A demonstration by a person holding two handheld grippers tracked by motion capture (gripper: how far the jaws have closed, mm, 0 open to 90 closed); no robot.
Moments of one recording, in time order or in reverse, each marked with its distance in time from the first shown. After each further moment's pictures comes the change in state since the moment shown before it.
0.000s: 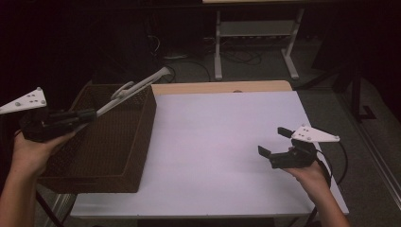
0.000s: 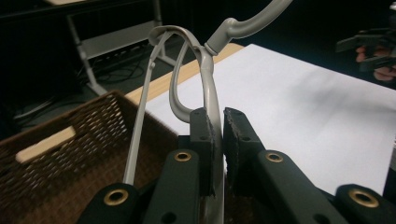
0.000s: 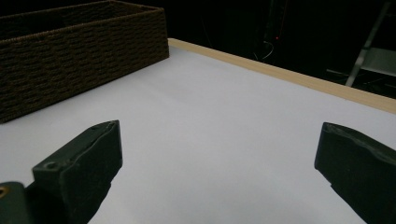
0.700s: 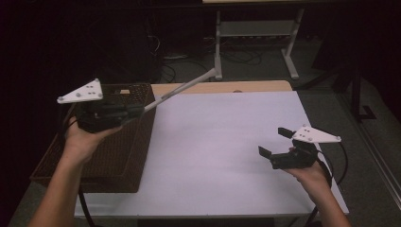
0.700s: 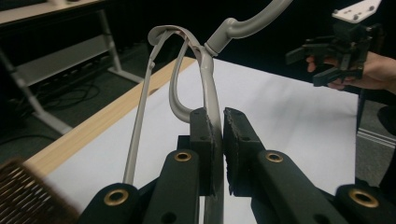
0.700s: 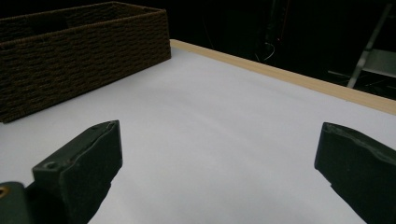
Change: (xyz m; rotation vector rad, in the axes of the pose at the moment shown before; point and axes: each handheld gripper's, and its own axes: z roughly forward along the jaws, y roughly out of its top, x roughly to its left) left arm -0.051 0.040 0.079 -0.016 -0.175 0.099; right arm 0.000 0.000 -0.002 -0.007 0.006 -0.005
